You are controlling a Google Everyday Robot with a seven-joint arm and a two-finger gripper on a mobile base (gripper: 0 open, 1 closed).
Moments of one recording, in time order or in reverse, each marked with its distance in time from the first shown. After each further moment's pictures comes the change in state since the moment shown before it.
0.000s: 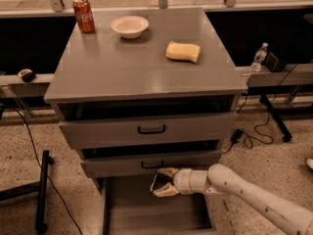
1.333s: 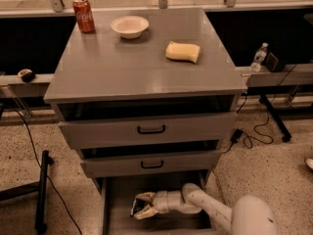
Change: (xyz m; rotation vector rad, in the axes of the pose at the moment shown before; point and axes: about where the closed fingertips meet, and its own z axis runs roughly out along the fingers) arm 0.122 0.074 0.163 -0.263 -0.193 0.176
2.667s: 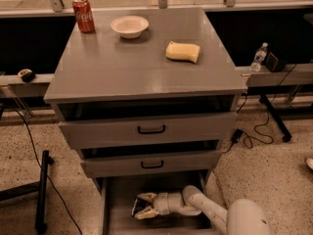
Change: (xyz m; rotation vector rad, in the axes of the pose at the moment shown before) arm 0.027 -0.006 0.004 0.009 -0.011 0.025
